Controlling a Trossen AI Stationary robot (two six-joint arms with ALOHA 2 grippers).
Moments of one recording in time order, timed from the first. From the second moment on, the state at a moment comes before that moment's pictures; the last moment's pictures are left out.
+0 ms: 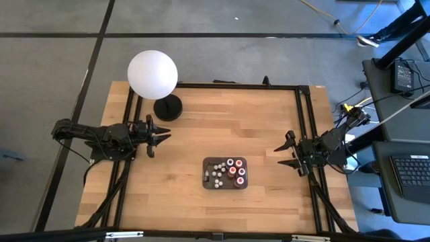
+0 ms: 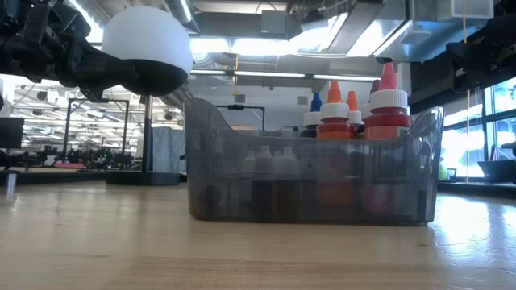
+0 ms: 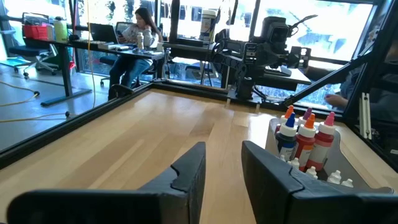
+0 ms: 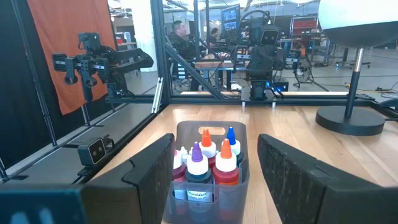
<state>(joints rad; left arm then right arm) -0.14 0.07 0.02 0.03 -0.37 -0.15 0.64 0.01 0.02 0.03 0.43 0.04</state>
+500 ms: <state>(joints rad) -0.14 0.07 0.02 0.03 -0.37 -0.15 0.64 0.01 0.02 0.03 0.43 0.04</state>
